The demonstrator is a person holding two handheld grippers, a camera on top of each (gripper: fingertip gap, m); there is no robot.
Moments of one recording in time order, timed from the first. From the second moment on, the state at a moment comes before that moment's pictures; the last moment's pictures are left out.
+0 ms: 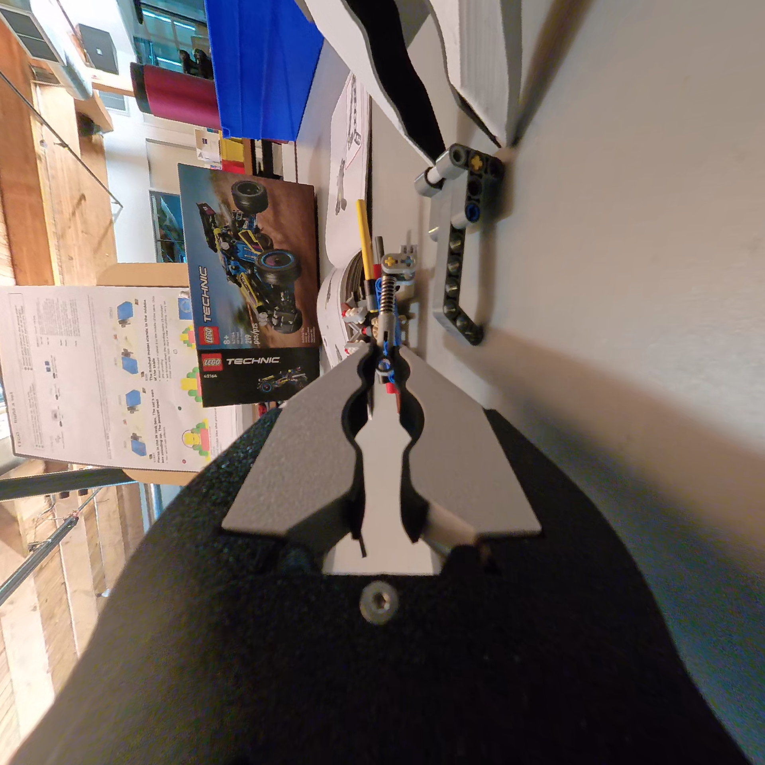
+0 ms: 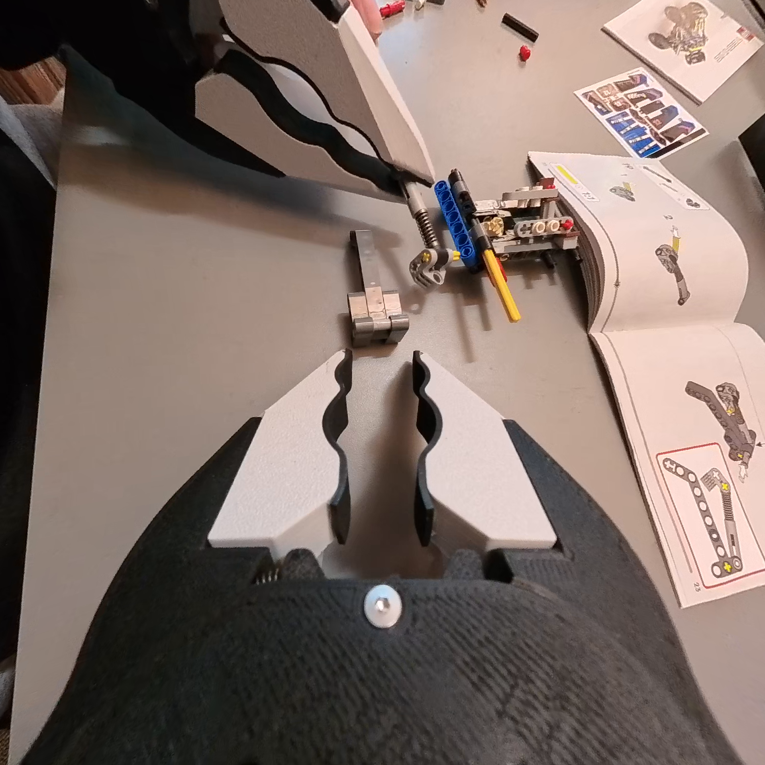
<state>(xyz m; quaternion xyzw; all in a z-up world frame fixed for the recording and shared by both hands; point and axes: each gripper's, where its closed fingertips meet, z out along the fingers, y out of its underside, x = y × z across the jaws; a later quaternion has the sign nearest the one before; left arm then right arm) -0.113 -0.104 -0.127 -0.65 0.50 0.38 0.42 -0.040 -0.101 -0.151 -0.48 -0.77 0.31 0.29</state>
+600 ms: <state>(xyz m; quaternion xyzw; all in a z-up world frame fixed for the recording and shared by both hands) -0.110 -0.105 -0.135 -0.63 0.54 0.40 0.40 -0.040 -0.101 -0.151 -0.48 -0.77 0.31 0.29</state>
